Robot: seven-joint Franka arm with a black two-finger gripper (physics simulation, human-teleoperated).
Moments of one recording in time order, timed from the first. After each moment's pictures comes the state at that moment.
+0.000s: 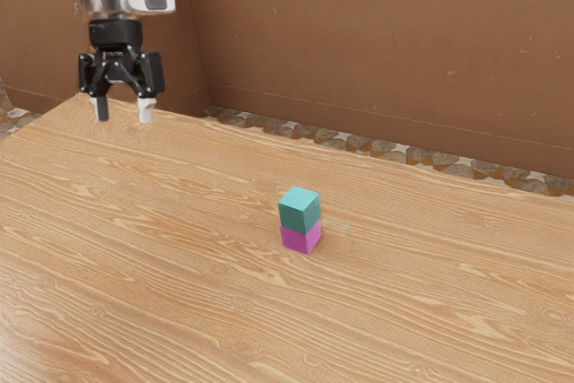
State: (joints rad) arm -0.03 0.08 0.11 -1.39 -0.13 1.10 0.00
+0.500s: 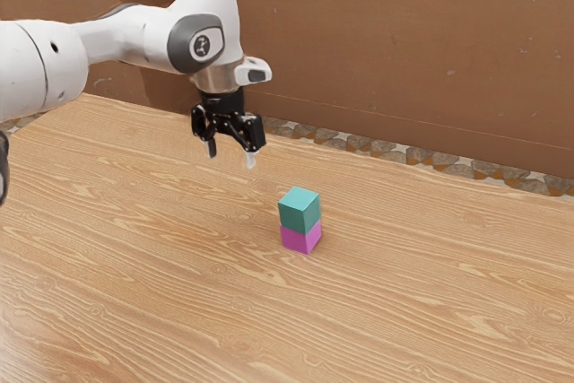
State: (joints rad) arm -0.04 0.35 -0.03 -1.48 -0.02 1.71 -0.04
